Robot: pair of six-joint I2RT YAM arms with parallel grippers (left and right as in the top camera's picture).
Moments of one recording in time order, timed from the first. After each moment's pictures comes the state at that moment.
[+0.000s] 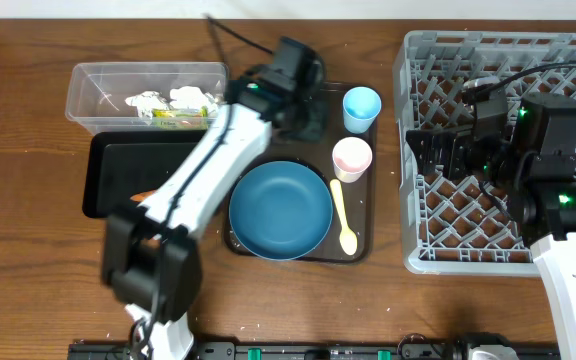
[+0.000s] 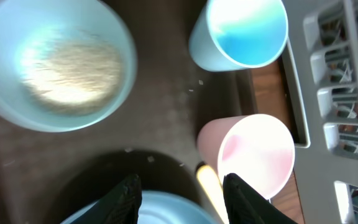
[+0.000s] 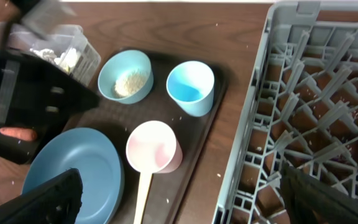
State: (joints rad) left arm -0.50 1.92 1.67 -0.84 0.17 -0.30; right arm 0.03 1.19 1.13 -0.67 -0.42 0.02
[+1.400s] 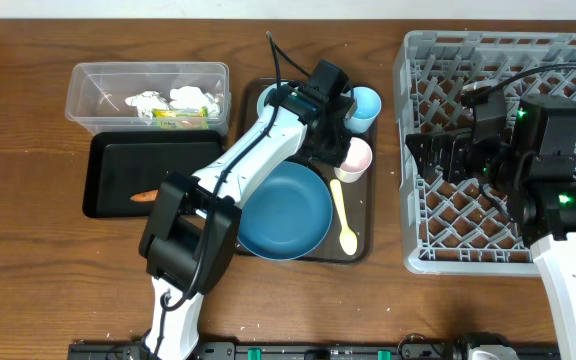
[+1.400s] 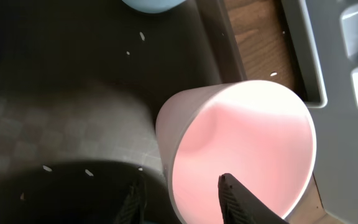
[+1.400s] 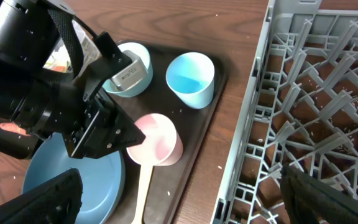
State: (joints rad) left arm -0.56 2.09 1.69 -0.84 0.28 -0.17; right arm 0.03 1.19 1.13 -0.69 -0.41 0.02
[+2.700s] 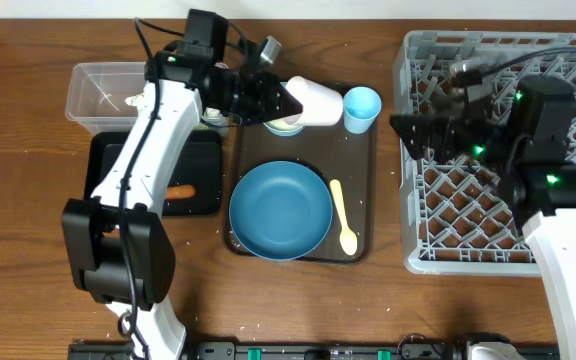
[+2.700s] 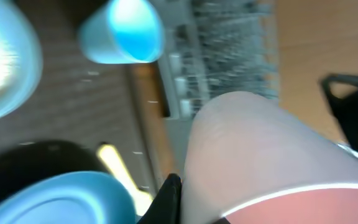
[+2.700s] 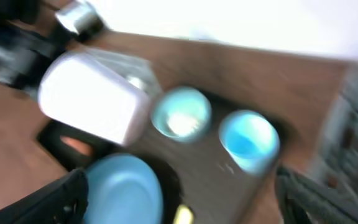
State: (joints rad) left arm -0.19 1.91 1.70 -0.92 1.00 -0.22; right arm 0.03 1.28 1.13 -0.39 -0.72 0.03
